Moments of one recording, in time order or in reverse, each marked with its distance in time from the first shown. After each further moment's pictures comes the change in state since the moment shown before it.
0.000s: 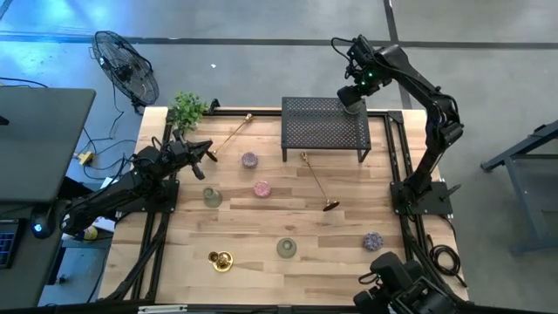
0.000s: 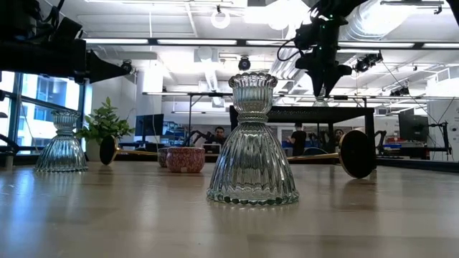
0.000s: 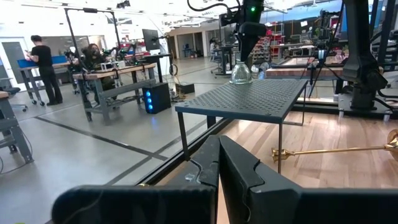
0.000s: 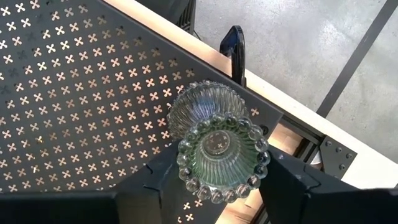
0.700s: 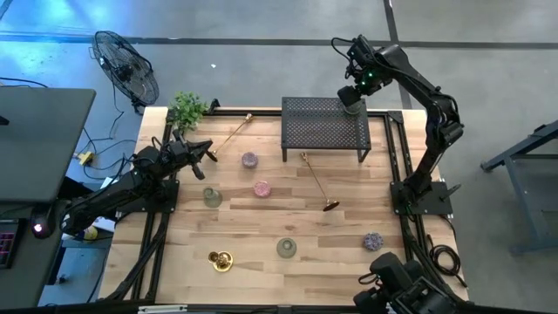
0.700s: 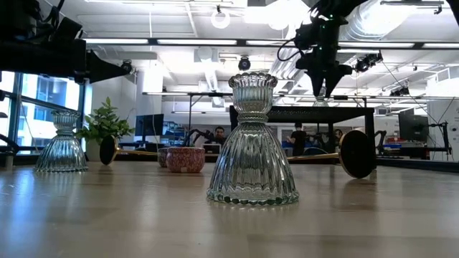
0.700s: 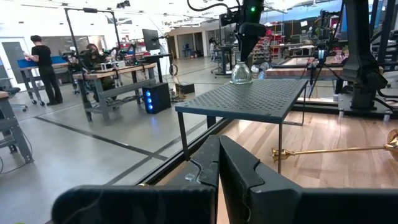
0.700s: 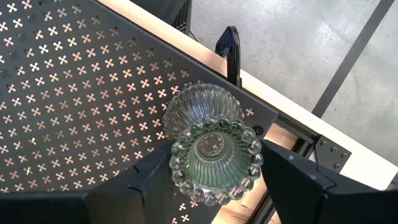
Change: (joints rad) left arm 0.000 0.000 0.000 0.000 0.000 0.000; right arm 0.000 0.000 0.000 0.000 0.018 0.000
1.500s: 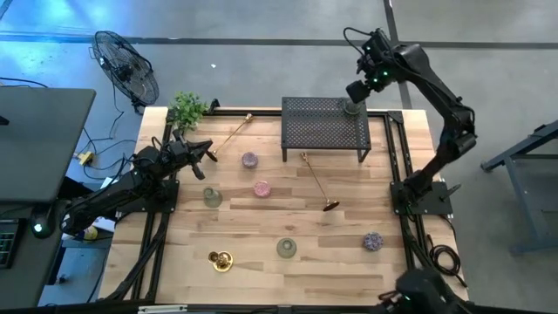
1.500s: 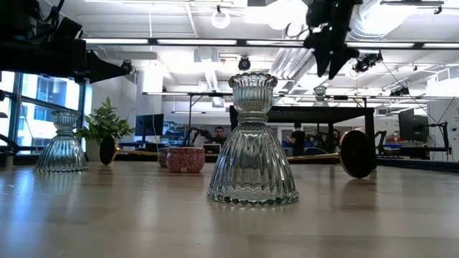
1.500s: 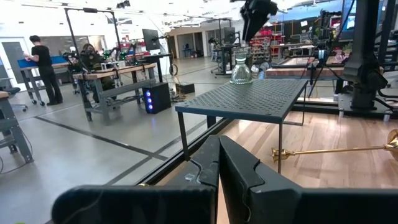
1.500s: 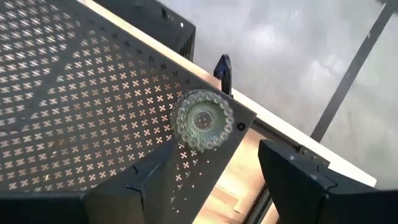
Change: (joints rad) left arm 0.000 0.000 0.000 0.000 0.000 0.000; right arm 0.000 -0.163 0.001 0.009 -0.006 -0.039
